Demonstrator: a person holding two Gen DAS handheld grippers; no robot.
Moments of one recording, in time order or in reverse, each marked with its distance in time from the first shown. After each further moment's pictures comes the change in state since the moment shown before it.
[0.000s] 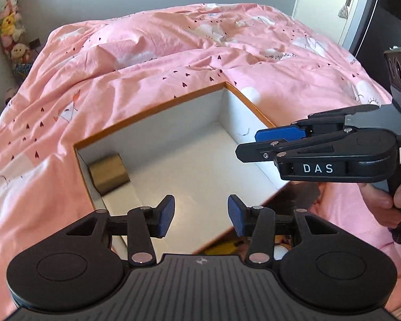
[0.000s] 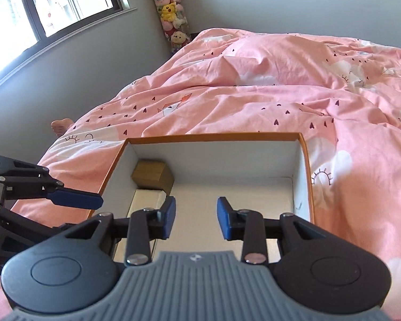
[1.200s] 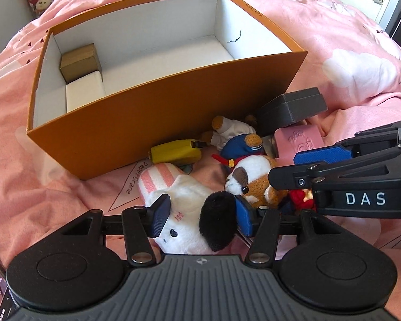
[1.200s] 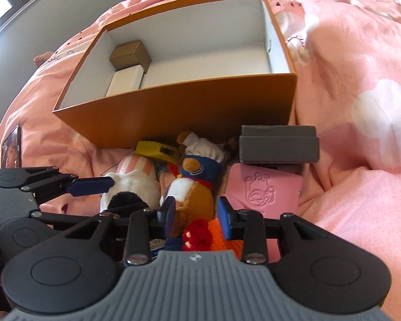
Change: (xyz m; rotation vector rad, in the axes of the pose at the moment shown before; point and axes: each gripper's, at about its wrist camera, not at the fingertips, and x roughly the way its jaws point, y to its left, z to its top) left arm 0.093 -0.041 -0.070 -0.124 0.134 0.124; right arm -0.010 -0.011 -0.142 0.095 0.288 -0.030
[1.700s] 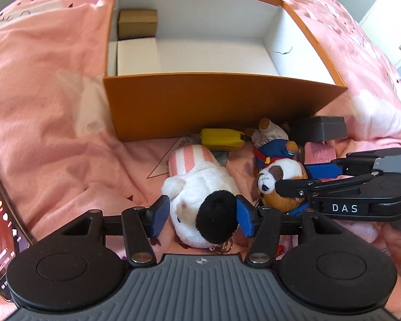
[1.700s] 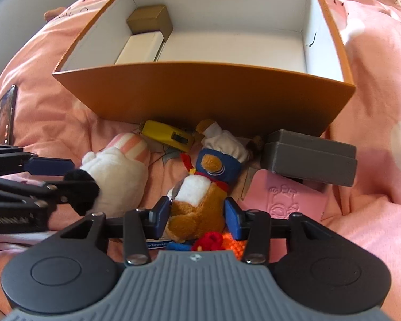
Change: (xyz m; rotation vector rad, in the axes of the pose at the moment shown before) left arm -0.019 0.072 -0.017 -0.265 0.056 -0.095; right arm 0.039 0.020 0.017 -0.148 0.131 -0.017
